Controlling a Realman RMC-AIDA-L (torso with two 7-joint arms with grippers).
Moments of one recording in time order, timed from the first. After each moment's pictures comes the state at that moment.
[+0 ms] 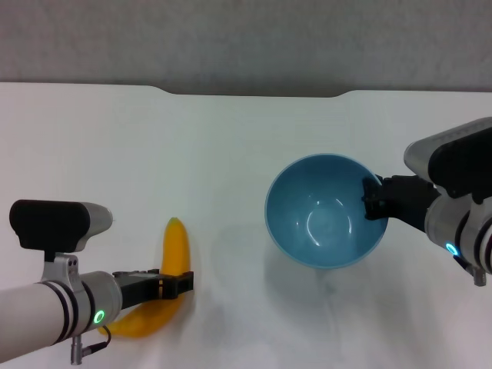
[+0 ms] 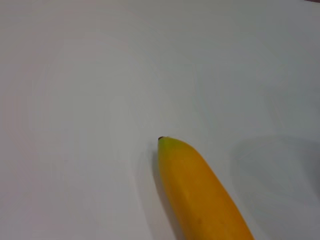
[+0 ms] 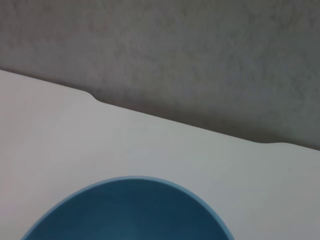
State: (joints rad) left arm -0.24 -2.04 -1.26 -1.07 2.29 -0.45 0.23; right arm 0.22 2.01 1.19 1.40 0.16 -0.40 -2.96
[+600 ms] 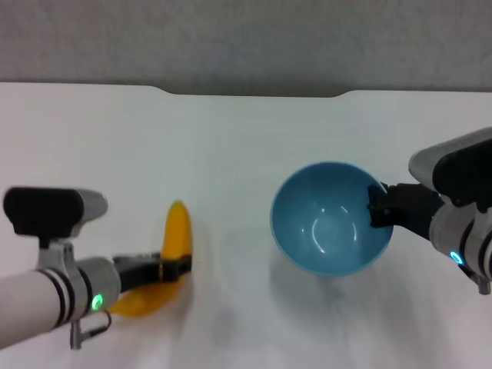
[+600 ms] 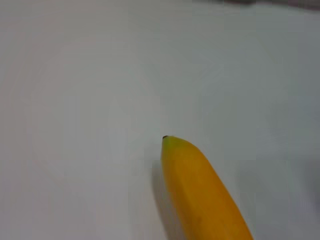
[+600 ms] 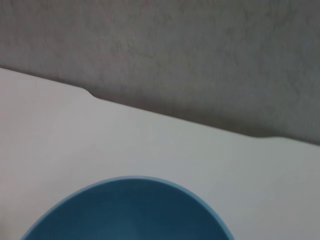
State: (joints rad) left arm -0.23 -2.04 -1.27 -1.12 2.29 -0.45 0.23; right arm 0.20 2.01 1.18 1.39 0.15 -0.39 -2.96
